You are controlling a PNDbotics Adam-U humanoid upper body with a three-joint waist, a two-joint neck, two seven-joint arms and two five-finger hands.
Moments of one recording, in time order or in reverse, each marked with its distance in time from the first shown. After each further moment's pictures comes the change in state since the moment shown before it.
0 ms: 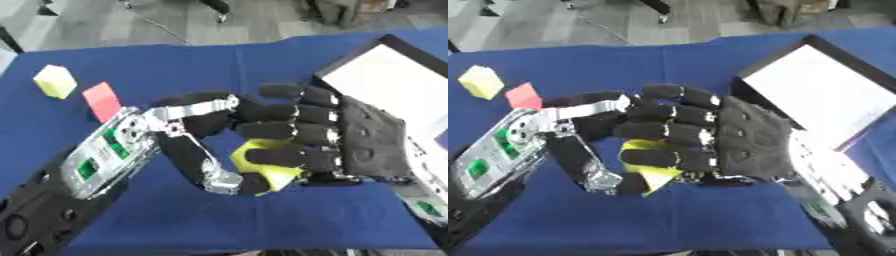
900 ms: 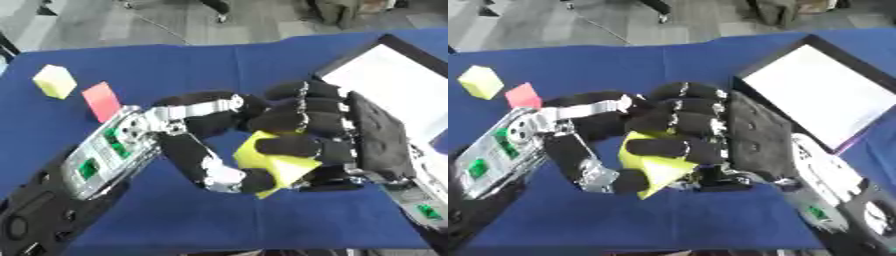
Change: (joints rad) left arm 0.001 -0.013 0.011 -0.005 -0.013 -0.029 -0.055; right arm 0.009 0.007 0.011 -0.002 -0.181 0.012 -0.028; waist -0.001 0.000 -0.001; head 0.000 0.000
